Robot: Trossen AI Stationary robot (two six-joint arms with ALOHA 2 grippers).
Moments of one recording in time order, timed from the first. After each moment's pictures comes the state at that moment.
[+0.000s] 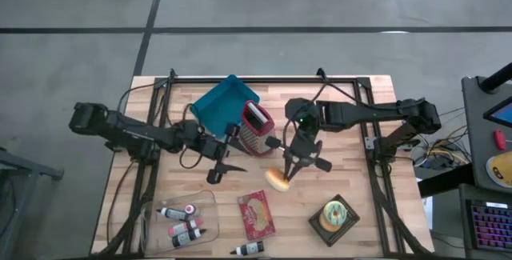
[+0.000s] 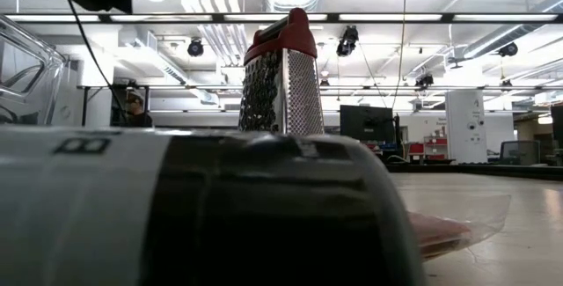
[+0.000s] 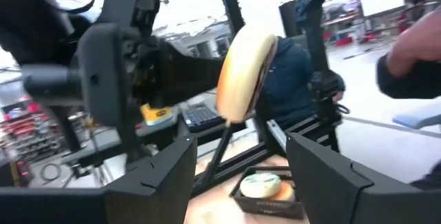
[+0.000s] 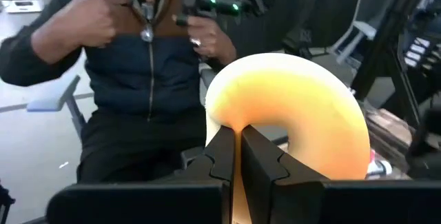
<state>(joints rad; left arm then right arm) -0.09 1.36 0.63 0.87 0.35 0.28 0.01 1.54 1.35 -0.30 -1.08 -0.49</state>
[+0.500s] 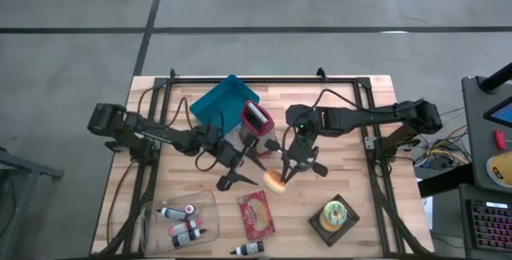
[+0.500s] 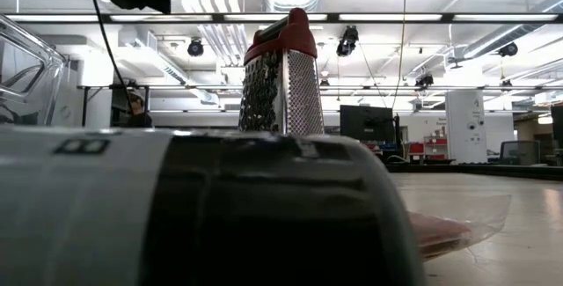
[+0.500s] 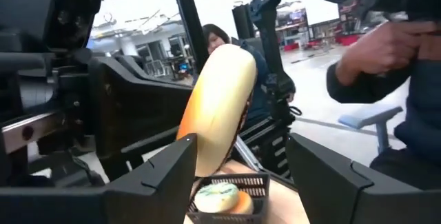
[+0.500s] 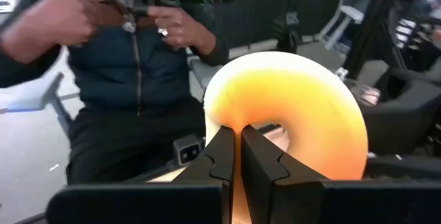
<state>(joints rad) -0.11 1.57 0.80 0.85 0.53 0.23 0.03 1.52 1.24 -0.18 -0.99 -0.42</state>
